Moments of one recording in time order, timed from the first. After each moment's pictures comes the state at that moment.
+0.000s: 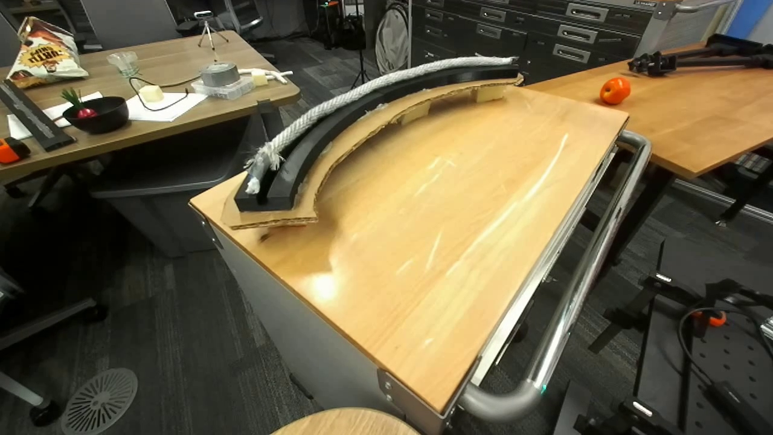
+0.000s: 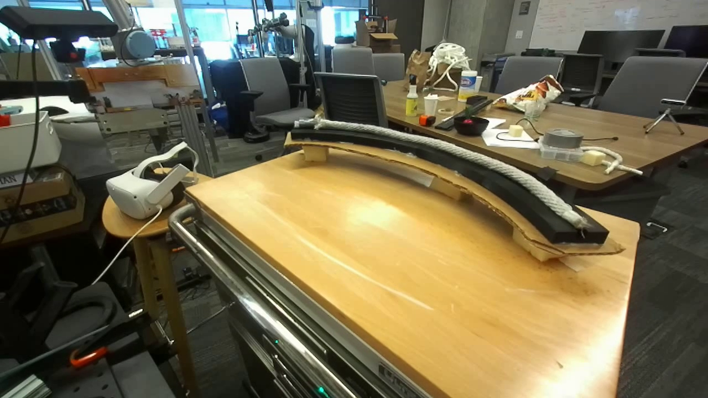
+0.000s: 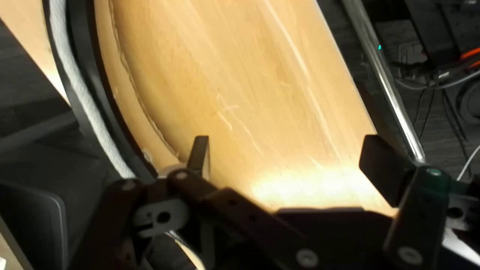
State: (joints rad) arm 0.12 -0.37 -0.11 -2.09 -0.20 1.81 -0.97
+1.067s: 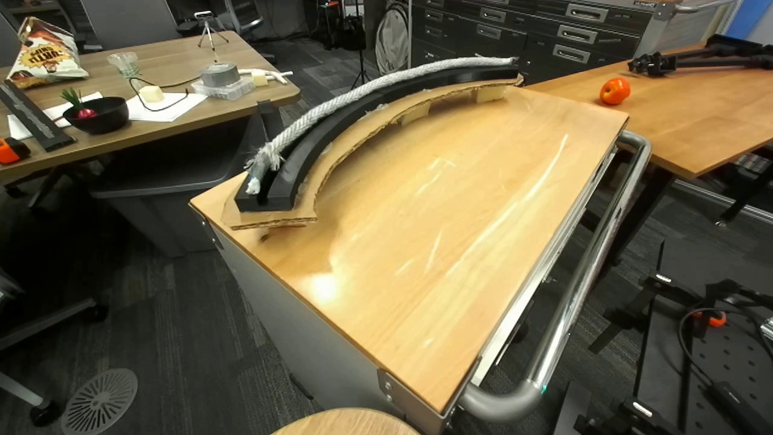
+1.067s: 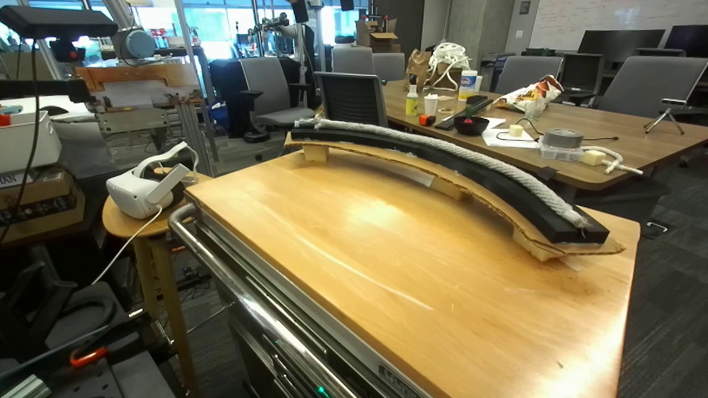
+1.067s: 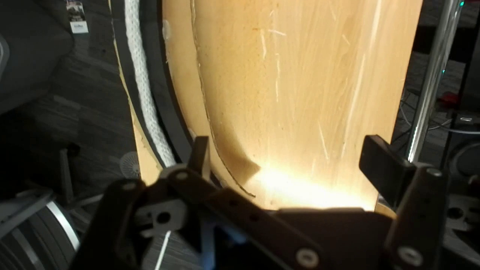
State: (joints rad) arm 0.15 -0.18 -0.08 -1.94 -0.09 1.95 -1.47
